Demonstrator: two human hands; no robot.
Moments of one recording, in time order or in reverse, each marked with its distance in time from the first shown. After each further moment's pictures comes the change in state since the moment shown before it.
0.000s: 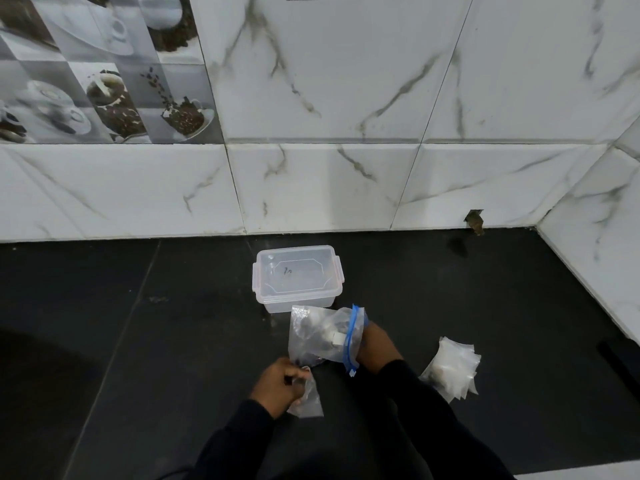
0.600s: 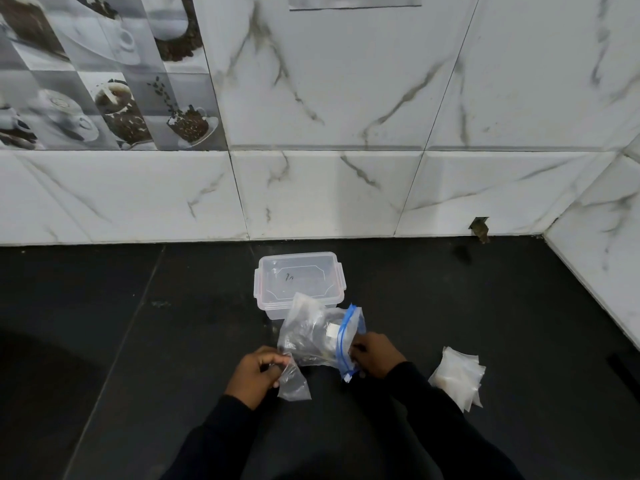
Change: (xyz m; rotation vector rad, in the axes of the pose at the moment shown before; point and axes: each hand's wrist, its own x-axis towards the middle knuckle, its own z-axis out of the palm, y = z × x) left_hand 0.015 -0.009 -0.034 -0.266 0.193 0.099; right_hand 0.001 0.009 -0.012 0.024 -0.108 -0.149
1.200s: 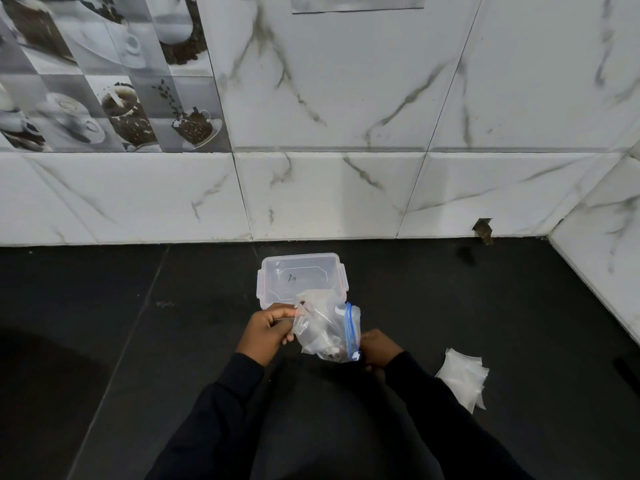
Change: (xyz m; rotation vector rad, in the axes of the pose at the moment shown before) left_hand 0.025 0.080 0.007 -0.198 0.026 0.106; right_hand 0.011 0.000 0.002 0.582 -0.061 0.238
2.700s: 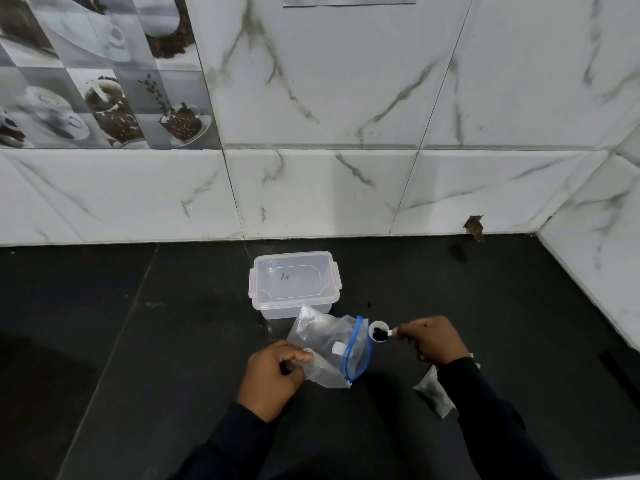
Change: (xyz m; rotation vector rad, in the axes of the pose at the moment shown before) left_hand -0.071 0.007 0.020 0.477 -0.033 0.132; right_hand -0.072 0.005 -0.076 0.125 0.405 -0.144
